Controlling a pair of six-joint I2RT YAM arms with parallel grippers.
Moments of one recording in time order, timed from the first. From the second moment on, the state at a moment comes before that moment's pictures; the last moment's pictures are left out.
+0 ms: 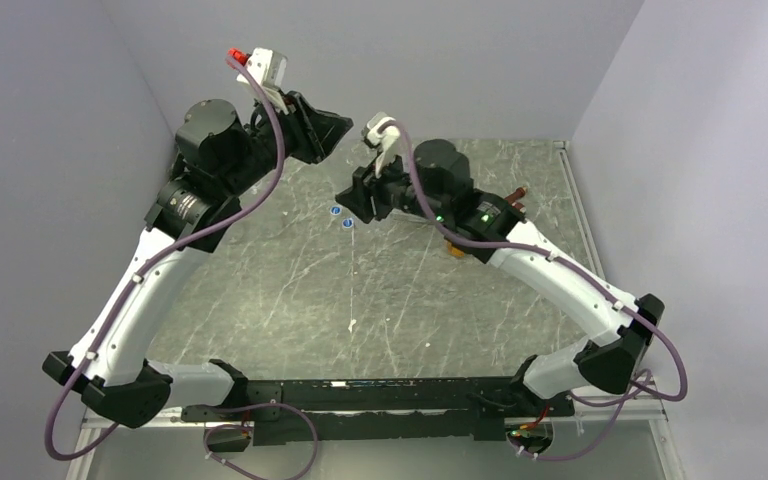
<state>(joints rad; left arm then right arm) -0.56 1.28 1.71 -0.37 0.14 -0.36 0.90 1.42 1.54 -0.31 -0.03 0.05</state>
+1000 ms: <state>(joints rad) -0.55 1.18 1.58 0.13 1.00 -0.55 0.70 1.38 1.43 0.22 -1.23 0.48</state>
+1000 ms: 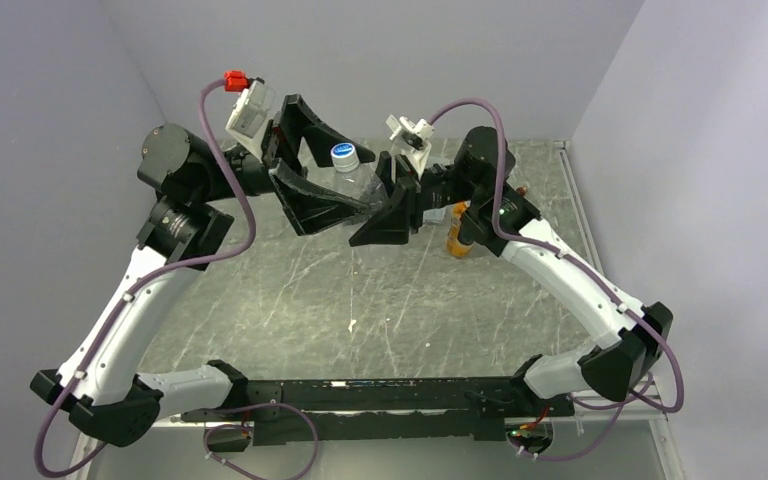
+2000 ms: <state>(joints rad) -0.56 1.30 1.78 -0.41 0.09 -0.34 0.91 1.43 1.57 -0.36 0.00 0.10</state>
